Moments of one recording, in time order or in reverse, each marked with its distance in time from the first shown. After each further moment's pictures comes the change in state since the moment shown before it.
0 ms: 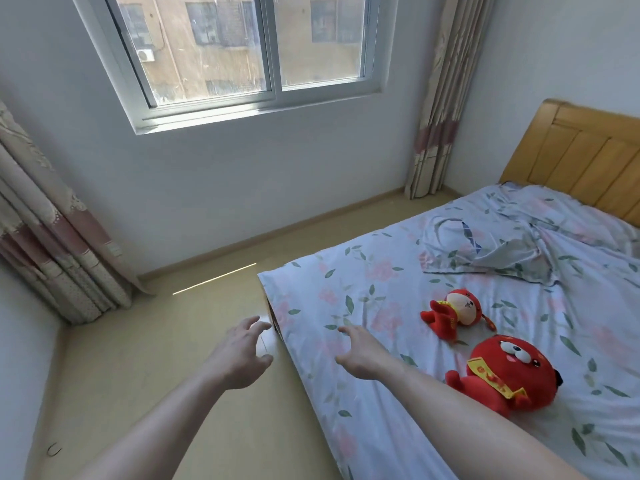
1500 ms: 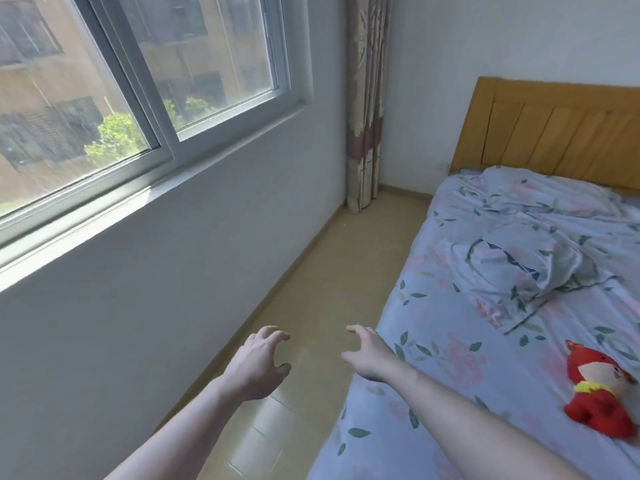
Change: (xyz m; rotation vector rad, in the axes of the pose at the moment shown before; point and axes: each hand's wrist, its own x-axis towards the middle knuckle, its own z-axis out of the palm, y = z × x) left_hand 0.823 -0.135 -0.322 0.211 -0.198 0.543; right_hand 0.728 -0.219 -0.201 0.456 0.332 0.463
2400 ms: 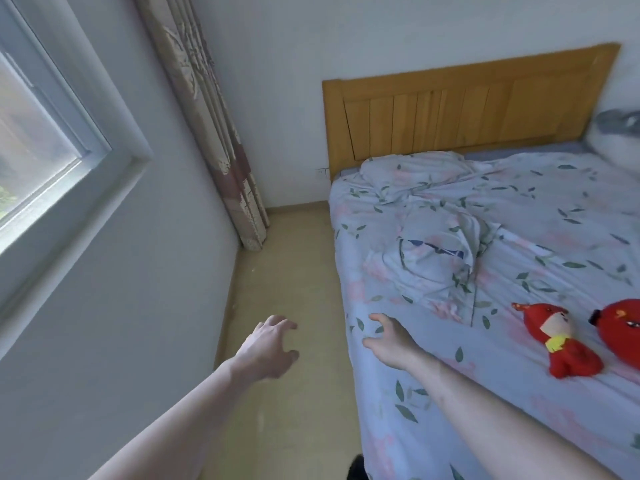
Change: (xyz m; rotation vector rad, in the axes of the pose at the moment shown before) left_hand 0.436 0.069 -0.138 0.257 -0.234 0.507; right_hand 0.229 -0.035 -0.169 0.397 0.467 0.354
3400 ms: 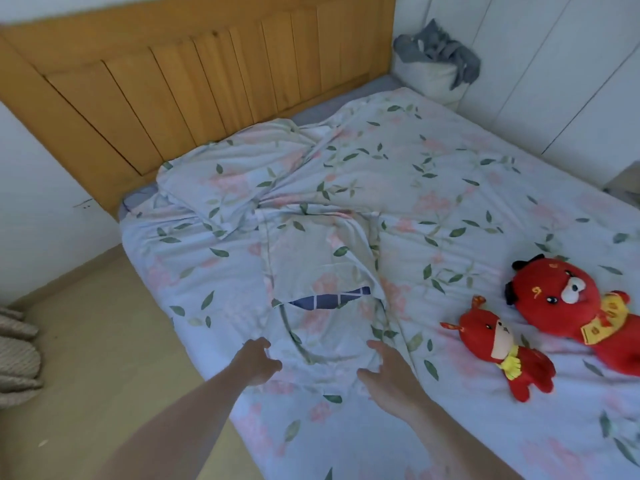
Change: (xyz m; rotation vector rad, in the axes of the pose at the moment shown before) left_hand 0.720 0.218 0.076 0.049 -0.560 0.149; right_hand 0.404 0.127 -0.221 0.402 0.406 0.535
